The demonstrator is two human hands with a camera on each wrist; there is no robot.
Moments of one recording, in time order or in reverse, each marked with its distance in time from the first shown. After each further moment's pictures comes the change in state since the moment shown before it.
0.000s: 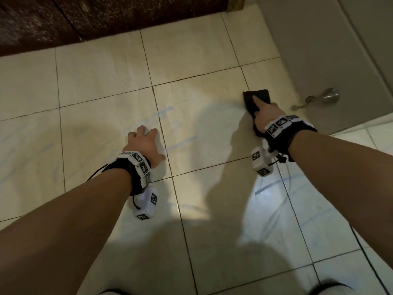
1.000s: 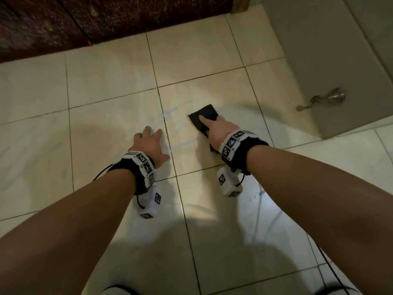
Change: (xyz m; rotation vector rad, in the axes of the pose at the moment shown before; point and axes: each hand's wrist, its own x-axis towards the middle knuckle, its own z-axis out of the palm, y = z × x) left_hand -0.001 -0.002 0.003 0.010 -0.015 0.014; right_hand -0.055 -0.120 0.044 -0.069 -0.147 -0.339
